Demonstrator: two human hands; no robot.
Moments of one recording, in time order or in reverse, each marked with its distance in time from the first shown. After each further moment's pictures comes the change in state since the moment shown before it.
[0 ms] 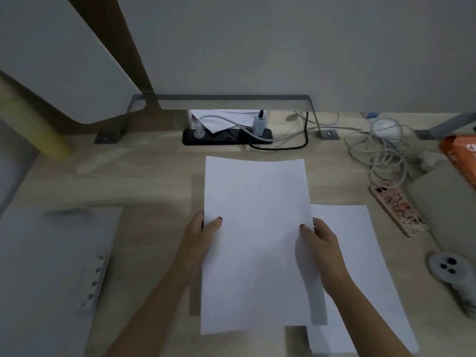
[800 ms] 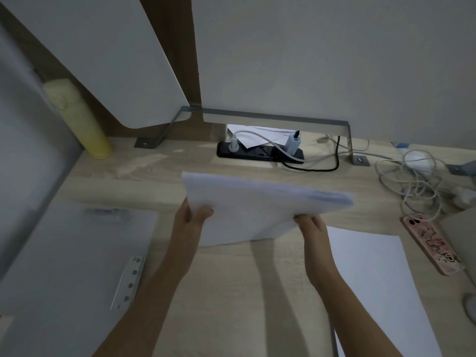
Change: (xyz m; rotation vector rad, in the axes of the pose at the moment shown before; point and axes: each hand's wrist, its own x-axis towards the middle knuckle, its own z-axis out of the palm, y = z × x) left_hand 0.003 0.043 -0.080 -0.231 0.157 0.190; right_hand -0.006 -0.059 0.092 0.246 -0.113 -0.156
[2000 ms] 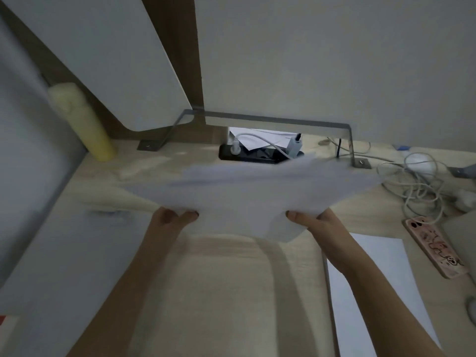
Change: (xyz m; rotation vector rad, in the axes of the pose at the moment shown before) left_hand 0.016 -0.004 -0.049 0.134 -0.010 -0.059; right_hand 0.015 -0.031 -0.020 -0.065 -0.386 -0.062
